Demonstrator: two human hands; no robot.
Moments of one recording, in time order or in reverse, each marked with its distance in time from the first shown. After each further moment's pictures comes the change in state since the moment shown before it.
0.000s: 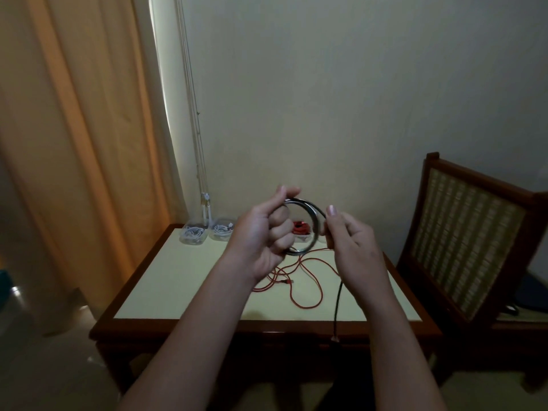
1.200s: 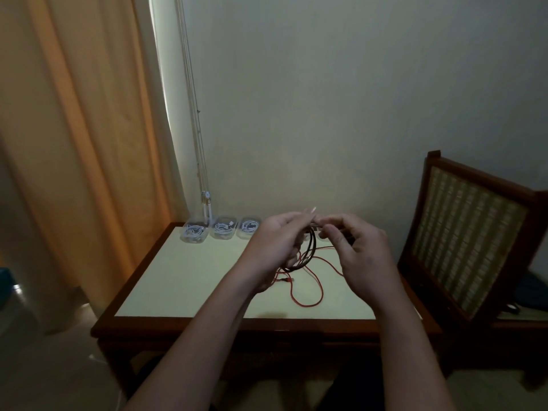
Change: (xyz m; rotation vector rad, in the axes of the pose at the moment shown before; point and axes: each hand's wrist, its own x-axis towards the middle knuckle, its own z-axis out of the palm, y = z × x) left_hand 0.006 -0.025 -0.016 0.715 -0.014 0.103; right_hand 0.005 0.019 -0.012 -0.158 -0.021 -0.234
